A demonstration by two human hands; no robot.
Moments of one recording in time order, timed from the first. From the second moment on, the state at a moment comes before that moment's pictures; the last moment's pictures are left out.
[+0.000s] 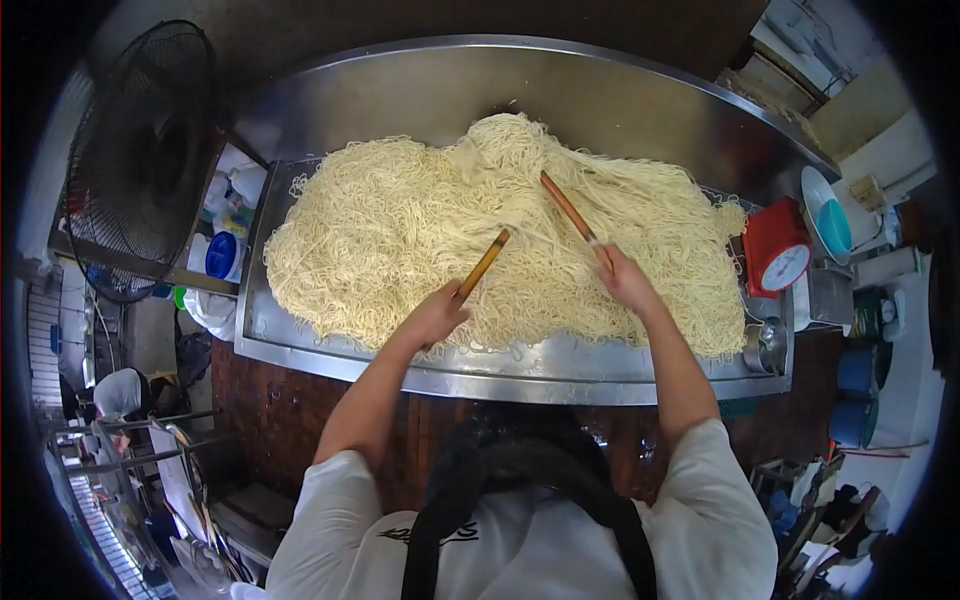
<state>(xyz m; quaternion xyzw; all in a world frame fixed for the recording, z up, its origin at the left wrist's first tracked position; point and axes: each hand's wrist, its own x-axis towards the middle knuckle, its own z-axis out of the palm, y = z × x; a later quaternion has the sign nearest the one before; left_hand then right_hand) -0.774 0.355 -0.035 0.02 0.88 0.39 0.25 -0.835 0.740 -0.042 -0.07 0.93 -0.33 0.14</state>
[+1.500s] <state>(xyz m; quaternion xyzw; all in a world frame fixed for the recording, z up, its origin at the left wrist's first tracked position) -0.759 0.406 0.036 -0.03 0.82 0.56 0.12 -0.755 0.711 0.043 -0.02 0.89 -0.46 0.04</state>
